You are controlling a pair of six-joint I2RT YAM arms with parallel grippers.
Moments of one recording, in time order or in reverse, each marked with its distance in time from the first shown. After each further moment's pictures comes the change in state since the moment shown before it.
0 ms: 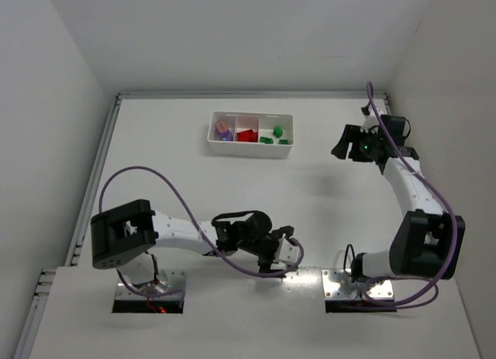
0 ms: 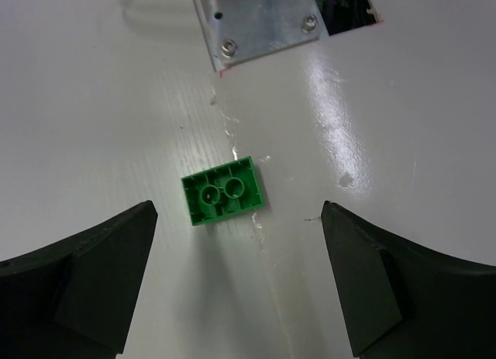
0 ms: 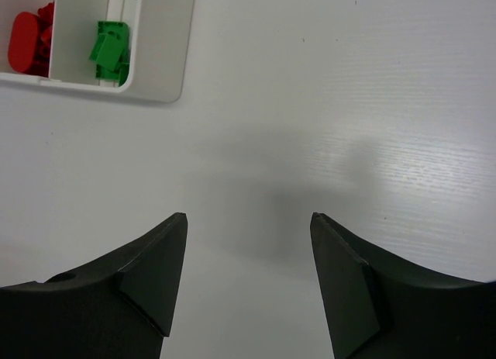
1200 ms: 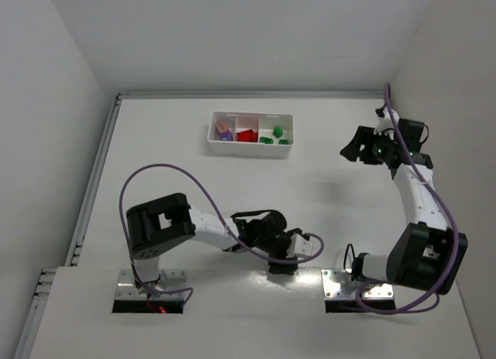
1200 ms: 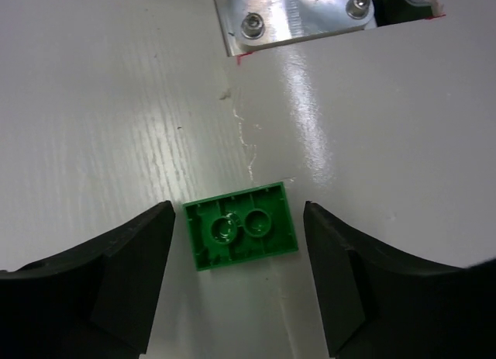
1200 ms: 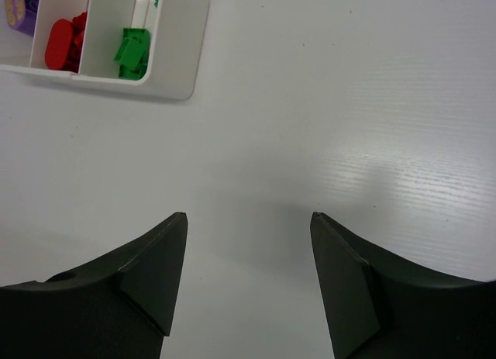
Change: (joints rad) left arm 0.013 0.259 0.130 0.014 0.027 -0.084; right arm -0.120 -0.093 -0.018 -0.045 -0.138 -0.052
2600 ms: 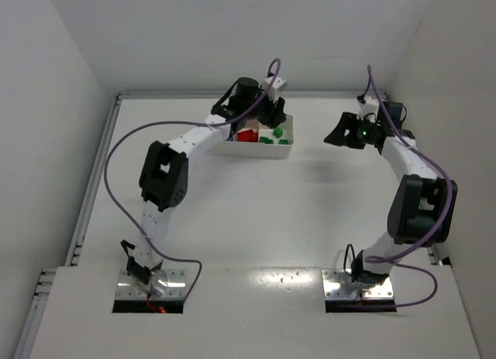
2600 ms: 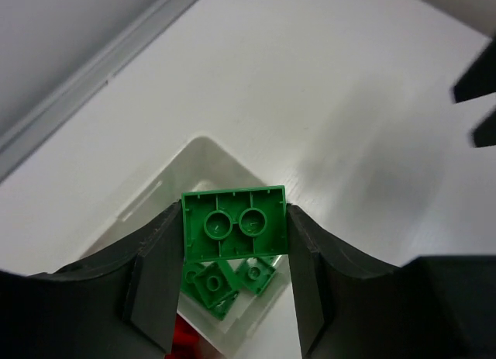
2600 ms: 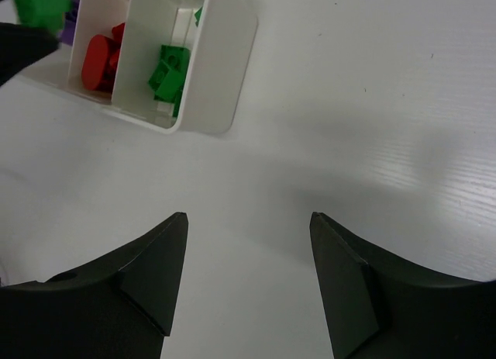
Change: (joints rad) left arm 0.679 0.312 1.051 -0.423 -0.131 -0.198; right arm 0.085 0.338 0.197 0.082 -0.104 0.055
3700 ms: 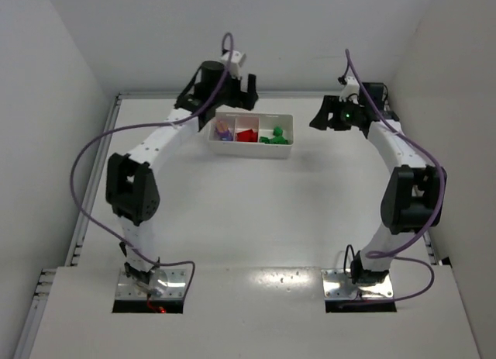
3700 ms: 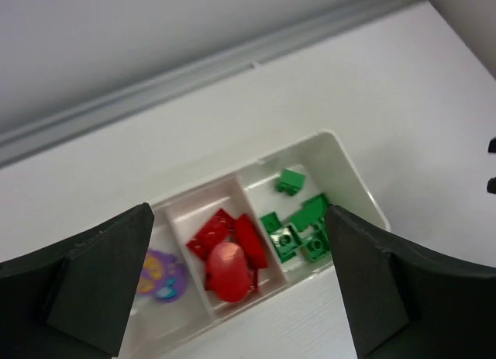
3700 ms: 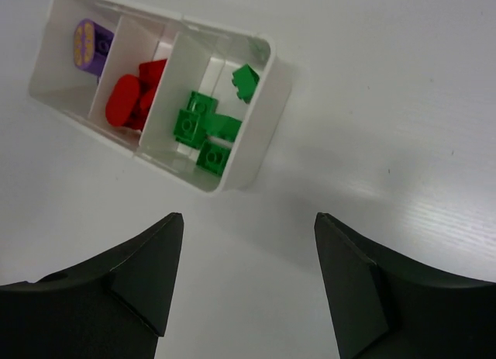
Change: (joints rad) left arm 0.109 -0.146 -0.055 -0.129 -0.235 -0.181; right arm 0.135 0.092 0.196 -0.035 0.087 -0.006
